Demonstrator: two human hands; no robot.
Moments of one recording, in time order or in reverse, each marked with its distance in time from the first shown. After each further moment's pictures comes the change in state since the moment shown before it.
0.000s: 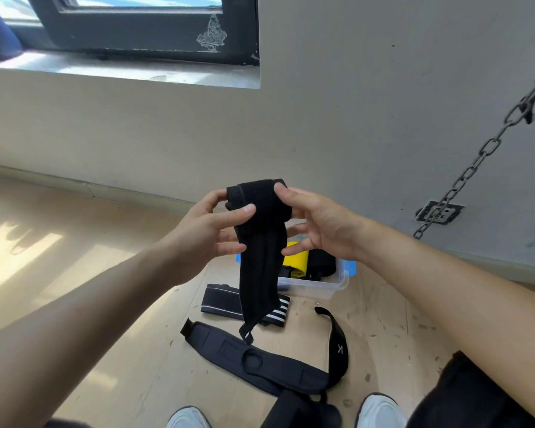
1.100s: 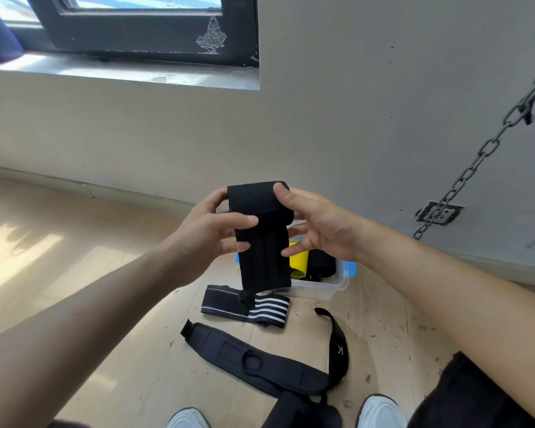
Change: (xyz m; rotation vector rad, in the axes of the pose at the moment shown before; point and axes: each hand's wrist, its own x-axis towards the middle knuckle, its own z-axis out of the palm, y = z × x) left_hand 0.003 -0.003 -0.002 -0.028 -0.068 0.075; right_hand -0.002 -0.001 0.003 0.016 0.017 -0.018
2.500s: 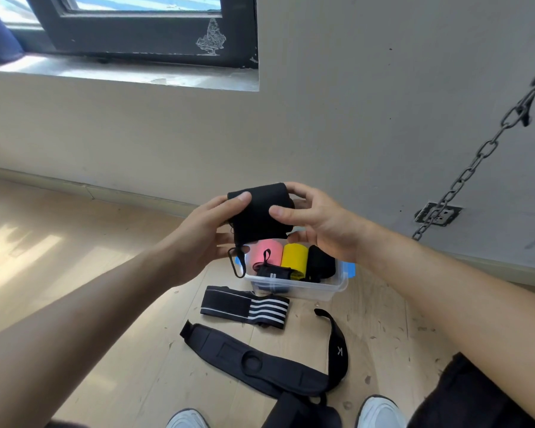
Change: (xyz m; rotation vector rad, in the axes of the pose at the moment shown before) left_hand -0.002 0.006 0.004 0.079 0.026 -0.096; right_hand 0.006 0.010 -0.007 0.064 0.001 -0.158
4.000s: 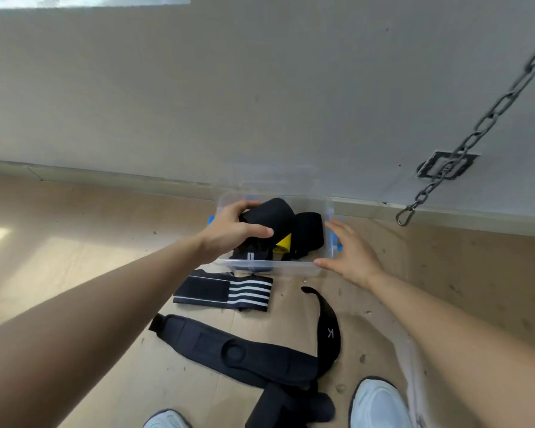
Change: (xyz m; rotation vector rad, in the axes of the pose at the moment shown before) left_hand 0.156 -0.119 0.038 0.414 -0.054 -0.112; right_hand 0.001 0.227 -0.147 -0.852 0.433 0.226
